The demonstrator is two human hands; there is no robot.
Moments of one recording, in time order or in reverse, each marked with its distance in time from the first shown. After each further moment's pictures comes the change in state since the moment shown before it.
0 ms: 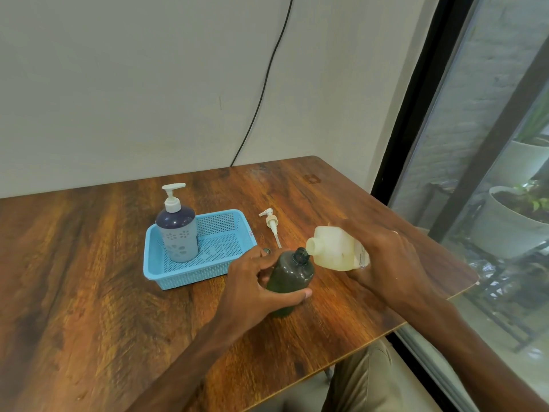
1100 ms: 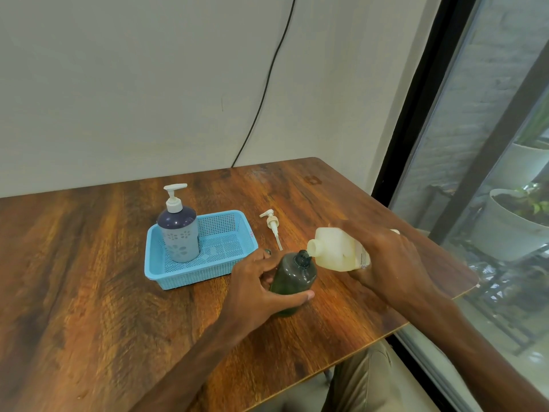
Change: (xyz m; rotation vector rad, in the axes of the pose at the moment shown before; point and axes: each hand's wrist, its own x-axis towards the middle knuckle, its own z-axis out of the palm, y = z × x) left_hand -0.001 -0.006 0.008 -0.022 0.013 0.008; right_hand 0.002 -0.001 -0.001 -0.059 -0.009 -0.016
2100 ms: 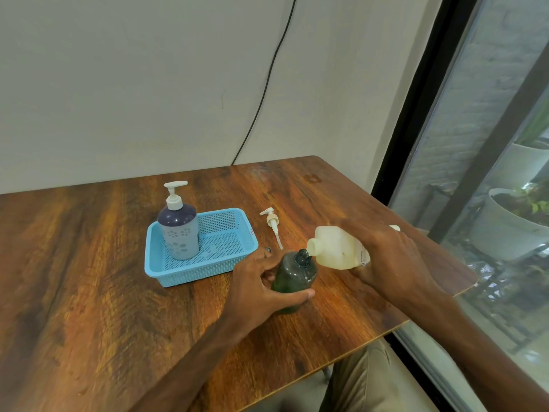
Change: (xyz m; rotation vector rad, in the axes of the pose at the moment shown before) left_hand 0.000 -0.002 0.003 -0.015 0.007 -0.010; right_hand 0.002 -0.003 -0.003 -0.015 -0.056 0.044
